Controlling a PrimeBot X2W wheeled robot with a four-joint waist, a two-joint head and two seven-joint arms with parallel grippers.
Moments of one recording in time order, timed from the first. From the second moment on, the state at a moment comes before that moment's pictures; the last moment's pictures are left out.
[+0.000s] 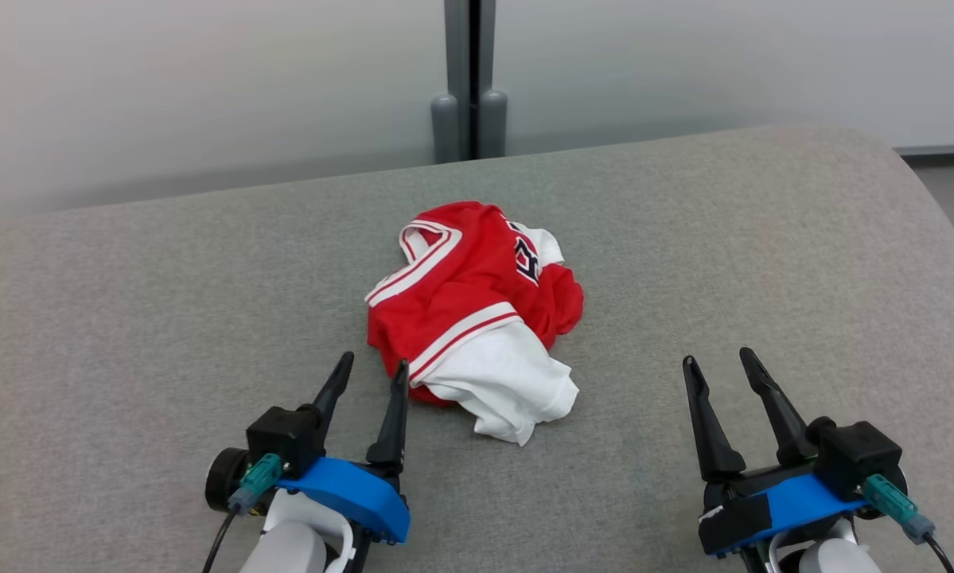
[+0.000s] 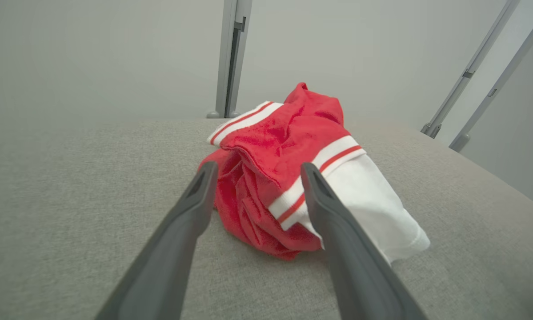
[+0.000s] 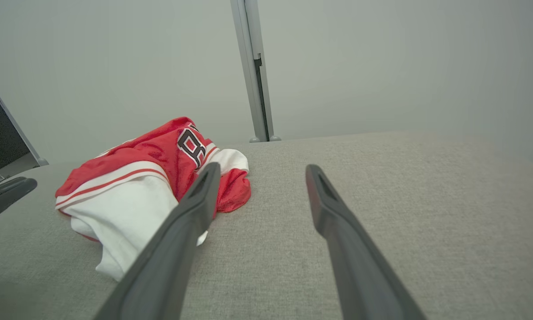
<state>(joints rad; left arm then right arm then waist) -0.24 0.05 -0.32 0.51 -0.33 -0.12 -0.26 -0.12 -0.05 0.10 0.25 0.20 0.13 -0.26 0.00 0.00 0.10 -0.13</state>
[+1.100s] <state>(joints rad) -0.32 0.06 -0.37 0.56 -0.42 -0.07 -0.26 -0.12 -0.05 0.07 0.24 0.20 0.13 -0.26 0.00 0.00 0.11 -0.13</state>
